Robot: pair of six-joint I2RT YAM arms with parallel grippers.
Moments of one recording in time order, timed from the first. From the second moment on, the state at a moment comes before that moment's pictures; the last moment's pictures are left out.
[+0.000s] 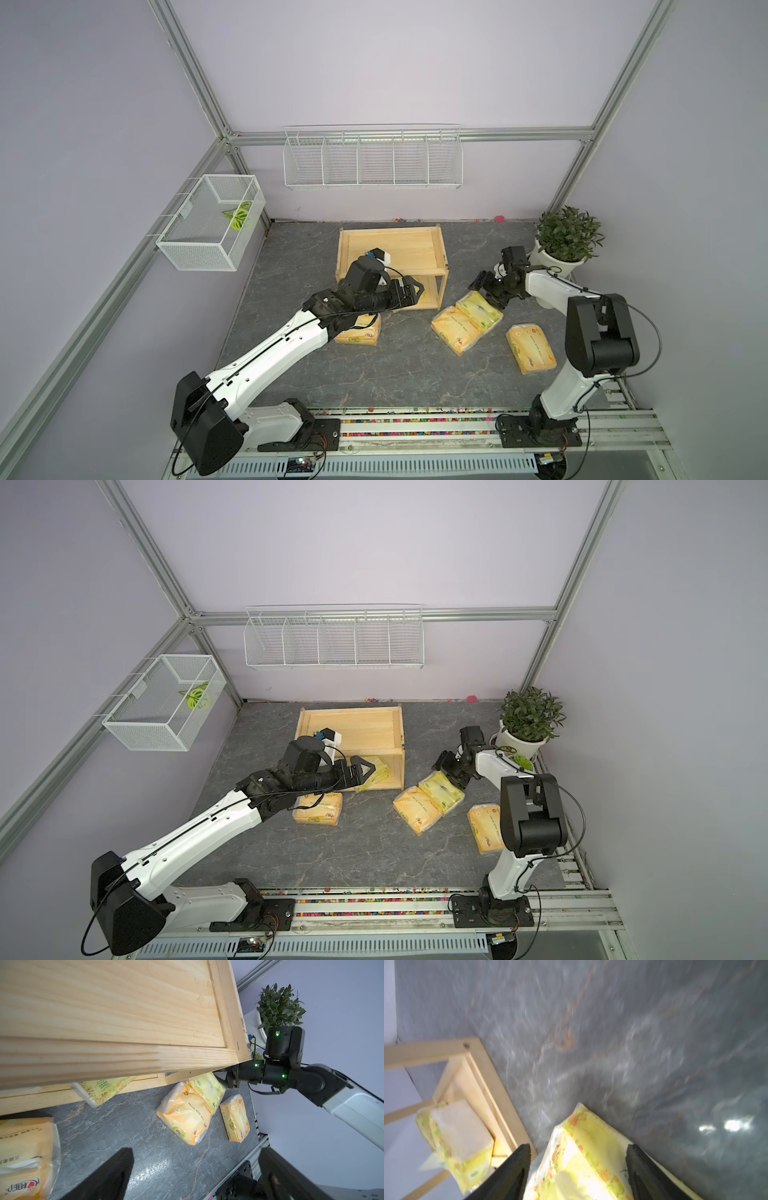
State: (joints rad) left arm -0.78 1.25 1.08 -0.42 0.18 -0.81; right arm 0.10 1.71 1.04 -0.50 -0.38 0.67
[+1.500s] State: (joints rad) left arm -1.05 1.50 0.98 -0.20 0.17 -0.90; right arm 0.48 1.17 0.70 -0.70 -0.07 0.79
